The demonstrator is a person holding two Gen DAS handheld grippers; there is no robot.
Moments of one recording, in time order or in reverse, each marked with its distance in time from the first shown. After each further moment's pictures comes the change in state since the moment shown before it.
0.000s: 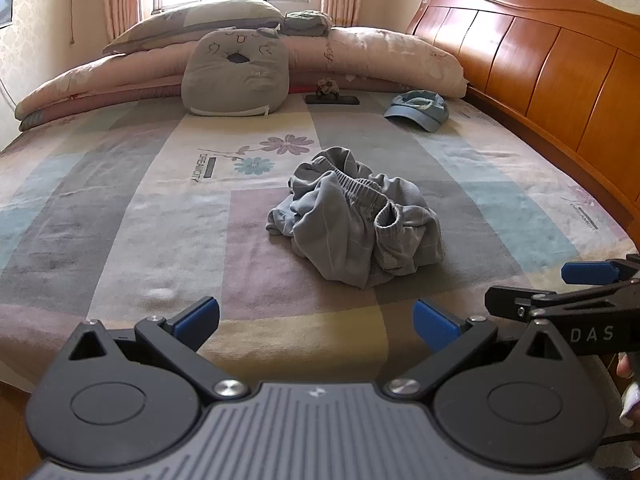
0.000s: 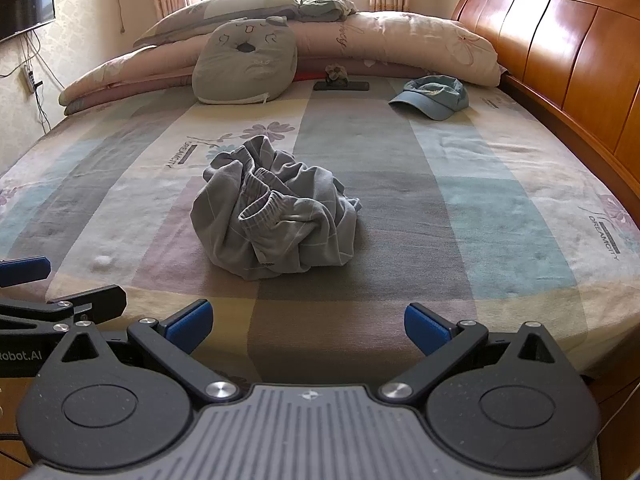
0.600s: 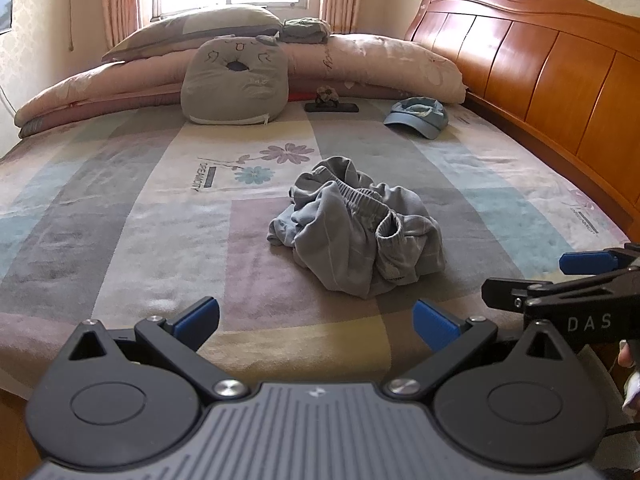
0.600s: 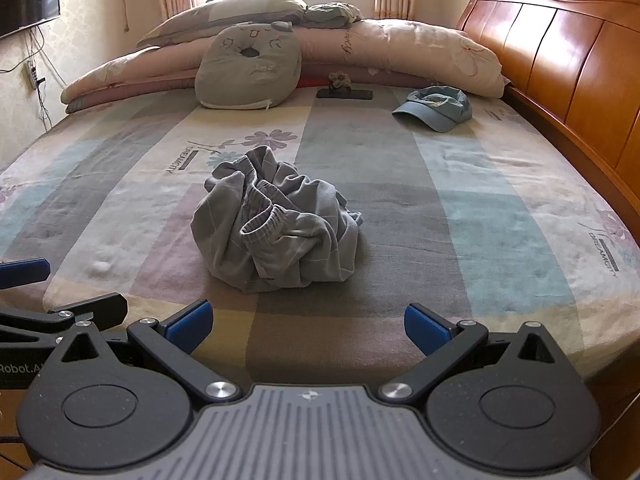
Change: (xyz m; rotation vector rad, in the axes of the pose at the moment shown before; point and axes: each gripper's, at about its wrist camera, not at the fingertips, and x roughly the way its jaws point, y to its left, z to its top) left arm -0.002 0.001 0.004 0.011 -0.022 0.006; right arm 0.003 0.004 0.013 -0.026 -0.015 -0.006
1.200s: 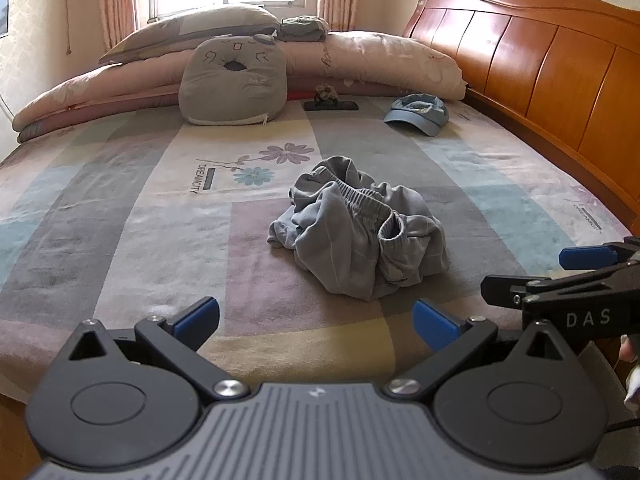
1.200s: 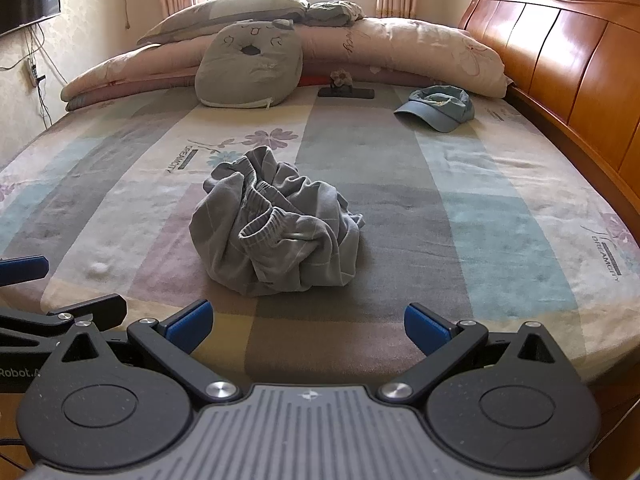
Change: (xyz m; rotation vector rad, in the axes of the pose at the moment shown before) left arm 0.008 -0.001 0.004 0.016 0.009 0.003; right arm 0.008 -0.001 0.005 -0.003 0.006 0.002
